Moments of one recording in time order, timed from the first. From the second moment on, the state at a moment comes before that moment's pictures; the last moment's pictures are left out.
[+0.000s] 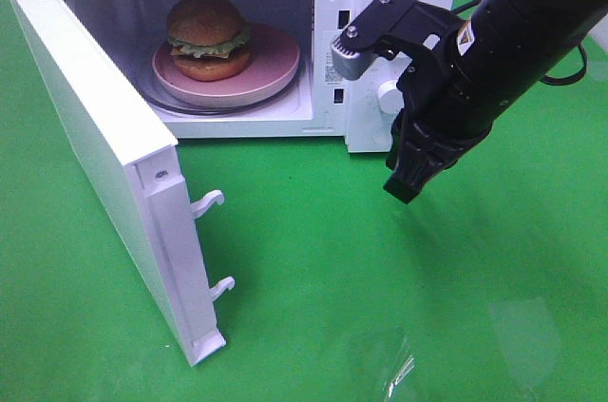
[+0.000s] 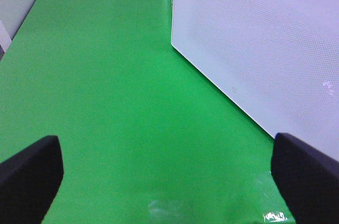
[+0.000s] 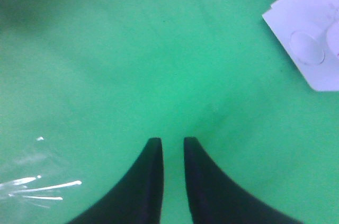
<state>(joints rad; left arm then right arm) 0.03 0.00 -0.52 -0.09 1.08 0.05 0.57 1.58 -1.04 -0.04 0.63 -0.47</state>
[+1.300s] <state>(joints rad) 0.03 0.00 -0.52 -0.09 1.08 0.05 0.65 1.64 -1.05 -0.45 0.35 -0.94</state>
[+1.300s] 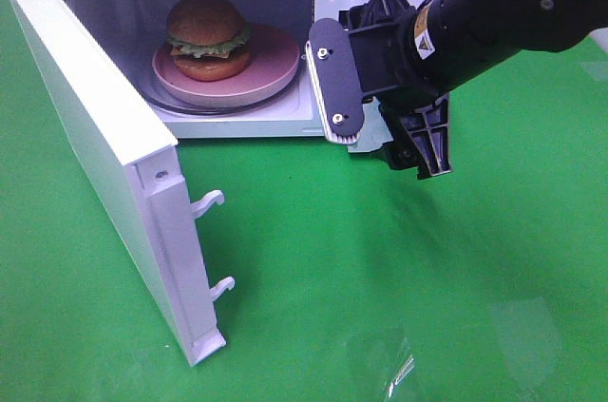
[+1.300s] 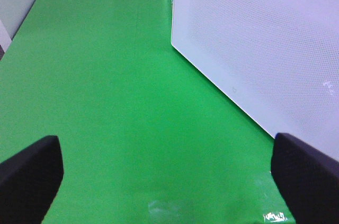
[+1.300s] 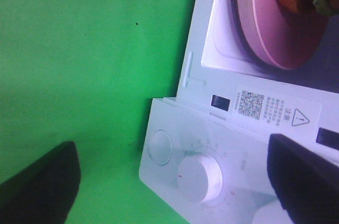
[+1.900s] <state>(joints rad) 0.03 0.00 -0.52 -0.09 1.08 0.05 0.70 1.82 -1.26 -0.46 0.31 -0.96</state>
